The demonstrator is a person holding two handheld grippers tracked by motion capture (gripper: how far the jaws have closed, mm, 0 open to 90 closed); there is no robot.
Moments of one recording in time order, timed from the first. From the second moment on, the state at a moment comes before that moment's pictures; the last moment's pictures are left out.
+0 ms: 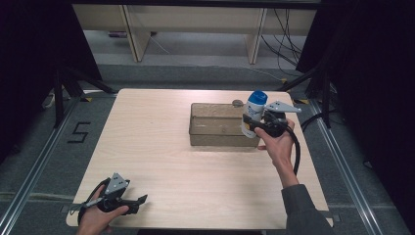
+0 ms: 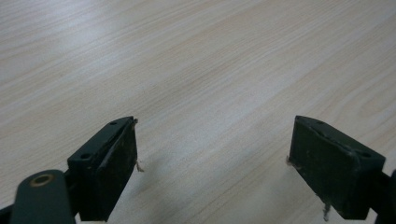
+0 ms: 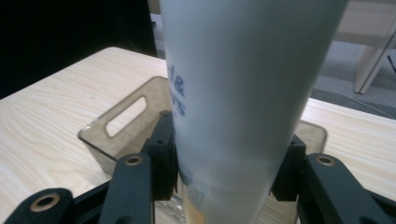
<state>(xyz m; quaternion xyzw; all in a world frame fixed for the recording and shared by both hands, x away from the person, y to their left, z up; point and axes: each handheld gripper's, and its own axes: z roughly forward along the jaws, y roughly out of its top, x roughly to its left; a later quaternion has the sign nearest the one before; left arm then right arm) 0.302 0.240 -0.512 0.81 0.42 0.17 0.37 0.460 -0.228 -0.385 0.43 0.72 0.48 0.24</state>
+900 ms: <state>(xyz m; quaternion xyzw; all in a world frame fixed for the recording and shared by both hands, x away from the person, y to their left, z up) 0.303 0.240 -0.513 0.82 0.41 0.18 0.36 0.496 -0.246 -0.412 0.46 0.70 0.47 0.26</state>
